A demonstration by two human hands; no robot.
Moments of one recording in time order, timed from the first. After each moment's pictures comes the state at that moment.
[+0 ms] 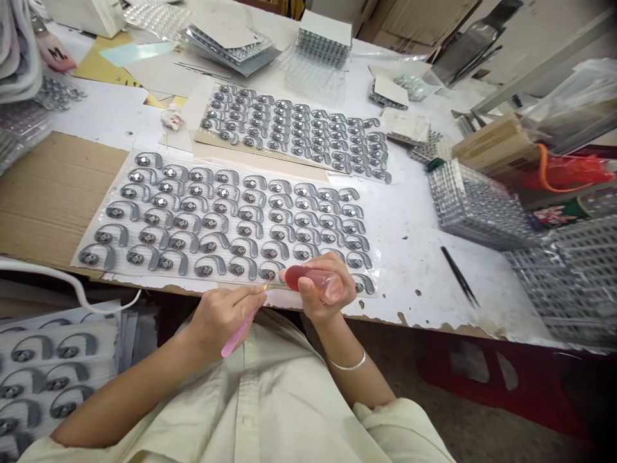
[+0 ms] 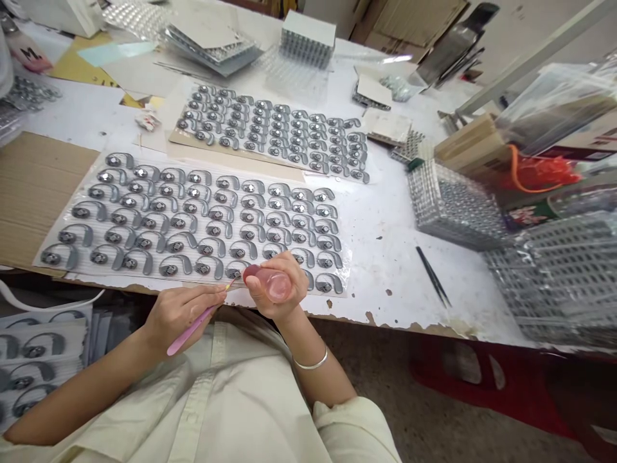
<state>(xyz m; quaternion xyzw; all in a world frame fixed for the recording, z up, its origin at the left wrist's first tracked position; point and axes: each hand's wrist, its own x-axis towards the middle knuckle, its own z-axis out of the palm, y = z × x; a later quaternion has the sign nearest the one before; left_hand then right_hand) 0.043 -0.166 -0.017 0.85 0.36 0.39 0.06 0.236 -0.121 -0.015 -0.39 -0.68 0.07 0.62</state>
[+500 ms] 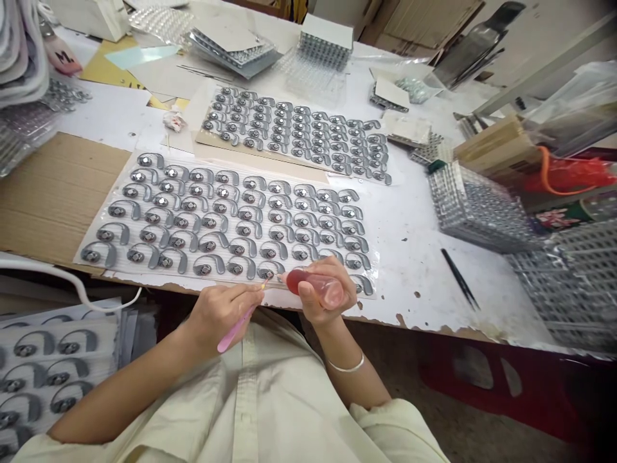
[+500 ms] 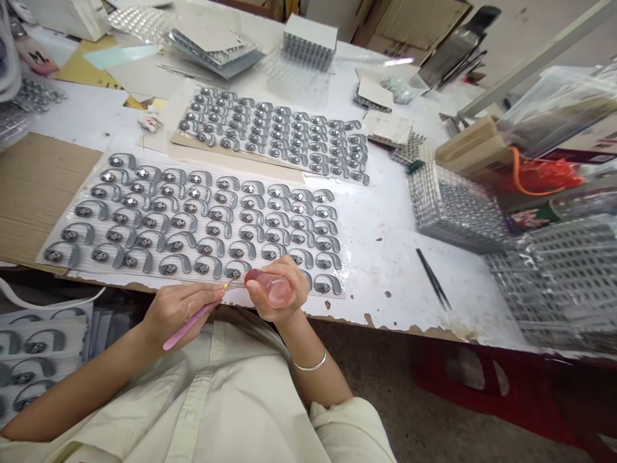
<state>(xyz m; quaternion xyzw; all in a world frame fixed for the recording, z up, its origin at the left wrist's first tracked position) 0.042 -0.165 -0.012 0.85 0.37 0.38 0.08 0.242 -0.125 -0.017 -0.39 -0.69 0.05 0.61</state>
